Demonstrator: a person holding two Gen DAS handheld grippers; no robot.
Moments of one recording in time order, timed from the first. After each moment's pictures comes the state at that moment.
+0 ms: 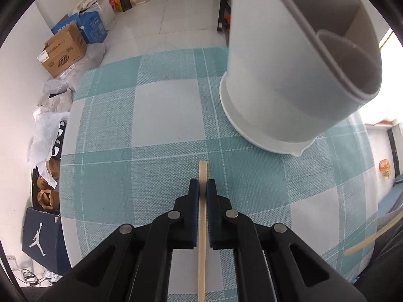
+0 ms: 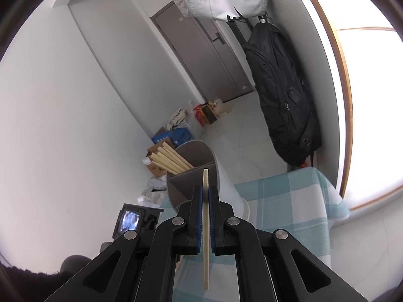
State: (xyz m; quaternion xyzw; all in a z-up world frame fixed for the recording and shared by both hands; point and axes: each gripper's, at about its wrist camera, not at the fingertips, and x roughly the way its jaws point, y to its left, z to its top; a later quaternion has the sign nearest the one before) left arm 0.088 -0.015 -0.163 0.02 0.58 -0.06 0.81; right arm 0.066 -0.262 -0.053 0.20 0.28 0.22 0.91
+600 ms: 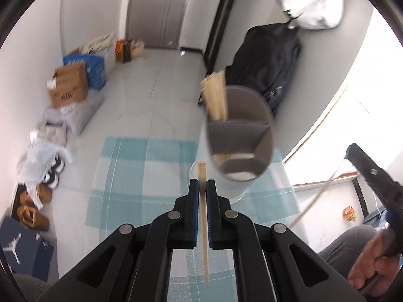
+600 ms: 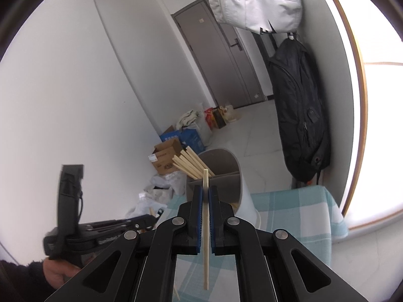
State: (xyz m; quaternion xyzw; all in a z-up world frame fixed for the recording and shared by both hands) left arm 0.041 -0.006 -0.041 -0.07 0.41 -0.12 0.90; right arm 0.056 -0.232 -0.023 0.15 0.26 0.25 0.92
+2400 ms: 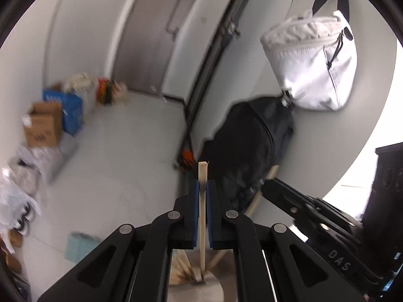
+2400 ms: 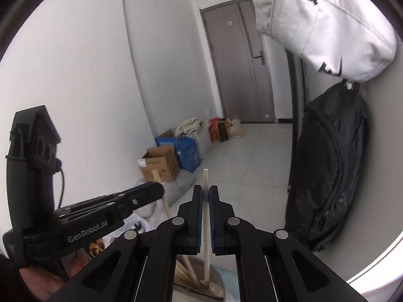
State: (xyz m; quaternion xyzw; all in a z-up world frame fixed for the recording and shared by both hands) left arm 0.158 0.005 0.014 -0.15 0.31 -0.16 0.93; right arm 0.214 -0.176 0.027 0.05 0.24 0.28 0.93
